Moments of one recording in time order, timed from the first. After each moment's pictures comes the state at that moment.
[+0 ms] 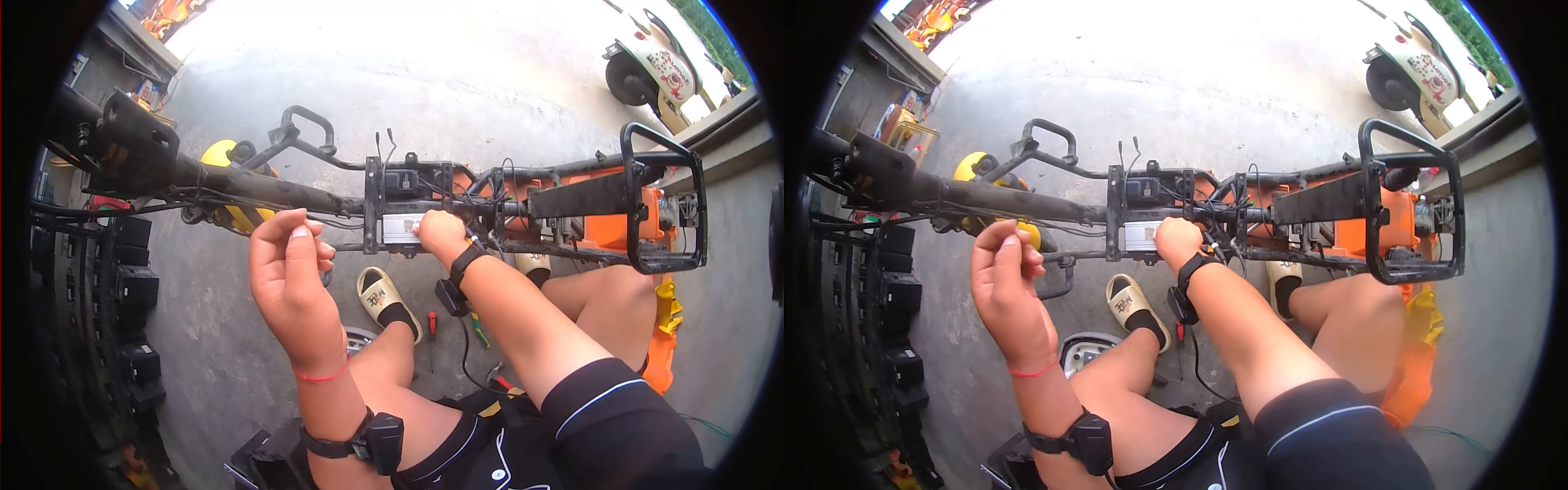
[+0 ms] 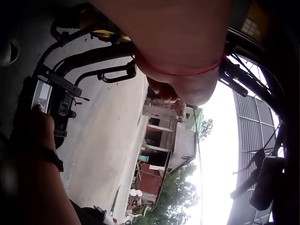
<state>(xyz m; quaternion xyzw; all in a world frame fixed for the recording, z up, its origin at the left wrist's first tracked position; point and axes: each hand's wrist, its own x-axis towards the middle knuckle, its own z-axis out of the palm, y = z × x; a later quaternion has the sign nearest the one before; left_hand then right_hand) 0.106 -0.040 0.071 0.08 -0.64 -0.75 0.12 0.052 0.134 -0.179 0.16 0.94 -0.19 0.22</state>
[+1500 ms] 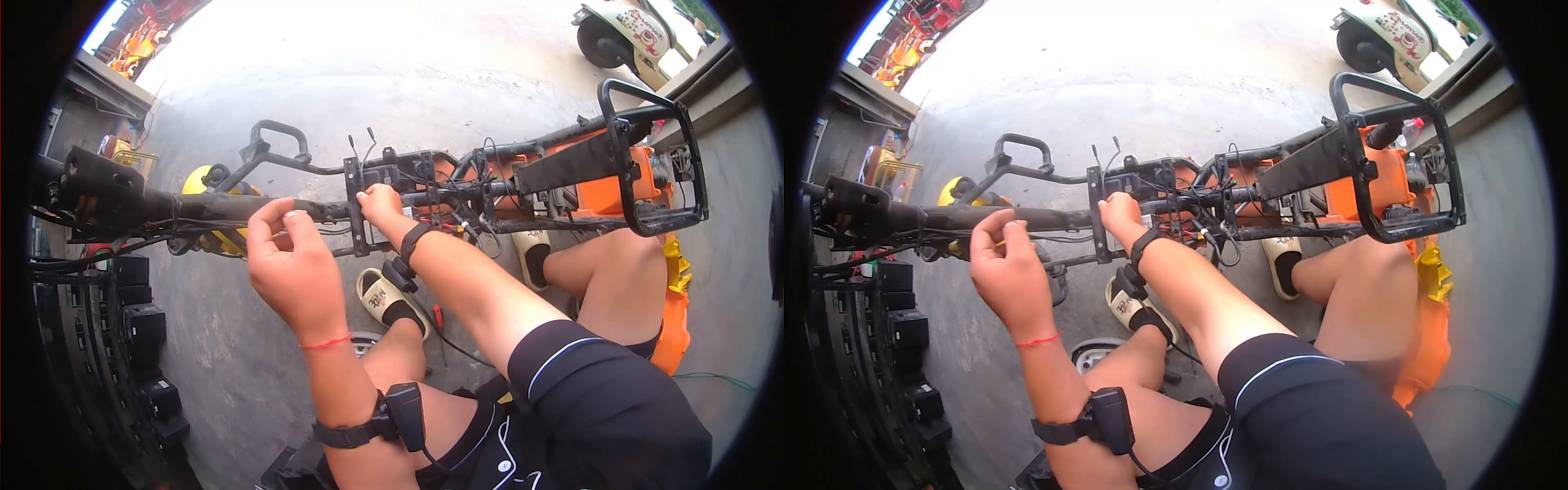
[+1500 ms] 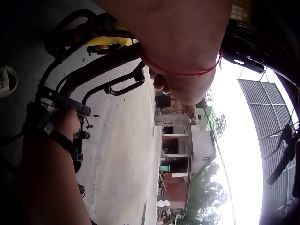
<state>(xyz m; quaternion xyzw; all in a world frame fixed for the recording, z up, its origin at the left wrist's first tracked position) 0.076 -0.018 0.048 0.10 -0.84 -0.49 0.19 -0.019 0.065 -0.218 0.34 0.80 -0.49 0.06</state>
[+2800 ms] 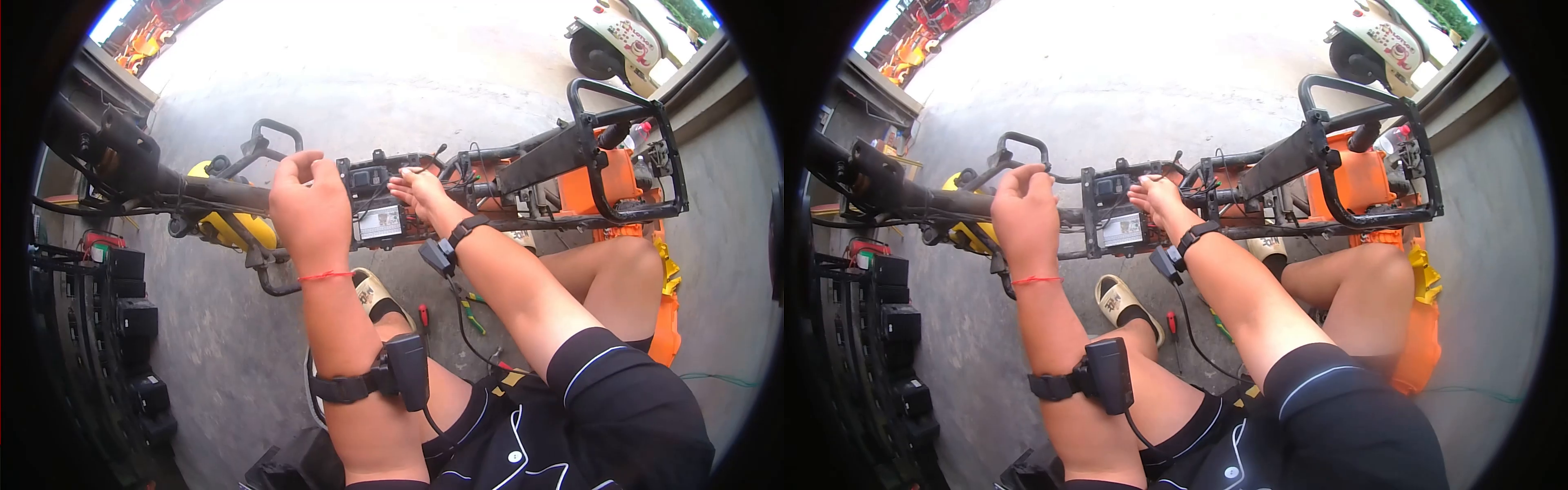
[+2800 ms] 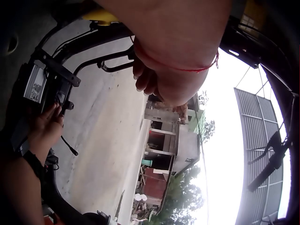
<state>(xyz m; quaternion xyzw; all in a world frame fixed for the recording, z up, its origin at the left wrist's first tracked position) 0.059 0.011 0.048 0.07 -0.82 -0.55 0.11 0.020 0.170 -0.187 0.34 0.39 -0.86 0.02</state>
